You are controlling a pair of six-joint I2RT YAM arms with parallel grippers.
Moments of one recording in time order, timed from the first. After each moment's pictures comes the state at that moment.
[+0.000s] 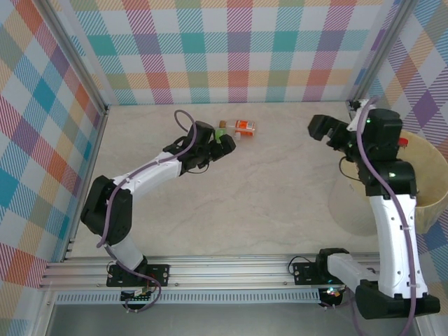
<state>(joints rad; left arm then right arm) -0.57 1.70 1.27 -0.32 0.03 -0.94 0.07 1.03 1.41 -0.82 -0.22 0.43</state>
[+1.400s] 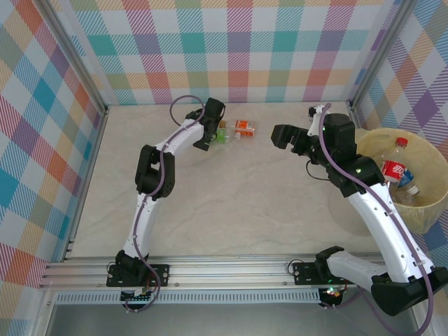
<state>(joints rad) -0.43 2.44 2.17 -0.75 -0.32 -1.59 0.39 1.06 1.29 -0.67 -0.08 0.50</state>
